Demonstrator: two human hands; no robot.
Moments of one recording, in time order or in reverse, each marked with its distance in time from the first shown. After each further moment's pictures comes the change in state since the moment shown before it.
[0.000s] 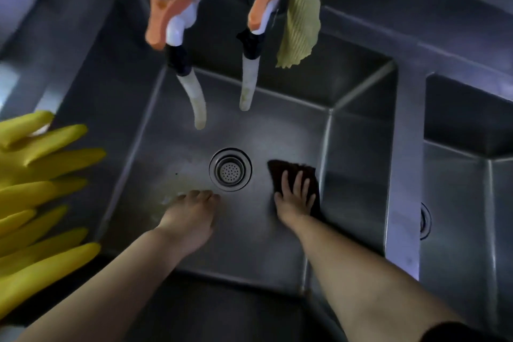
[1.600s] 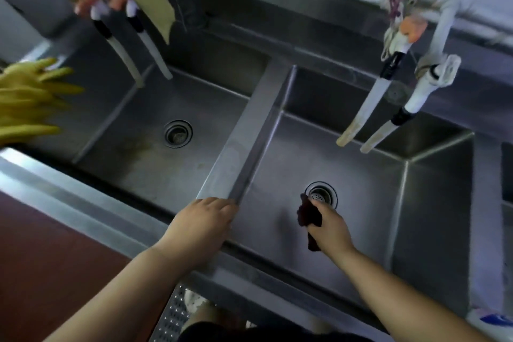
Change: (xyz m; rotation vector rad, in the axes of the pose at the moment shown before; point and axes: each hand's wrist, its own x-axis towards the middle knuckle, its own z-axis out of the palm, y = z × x) left_hand -0.137 0.401 0.000 -0.053 0.402 0.025; right_hand -0.159 0.396 -0.130 0.401 0.164 -0.422
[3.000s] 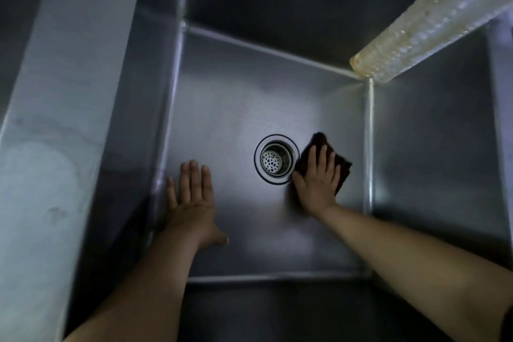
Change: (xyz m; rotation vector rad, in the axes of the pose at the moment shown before) left_hand 0.193 -0.013 0.258 -0.027 -0.638 -0.132; right_hand 0.136 0.185 0.069 -0.534 0.261 0.402
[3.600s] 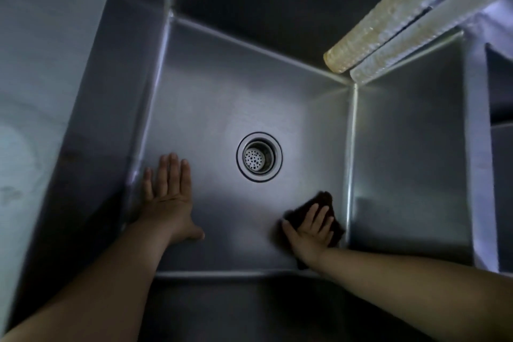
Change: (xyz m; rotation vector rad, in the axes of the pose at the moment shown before) left_hand 0.000 -0.002 0.001 0.002 -0.032 -0.011; right_hand -0.083 0.048 0.023 0.059 -0.347 0.363
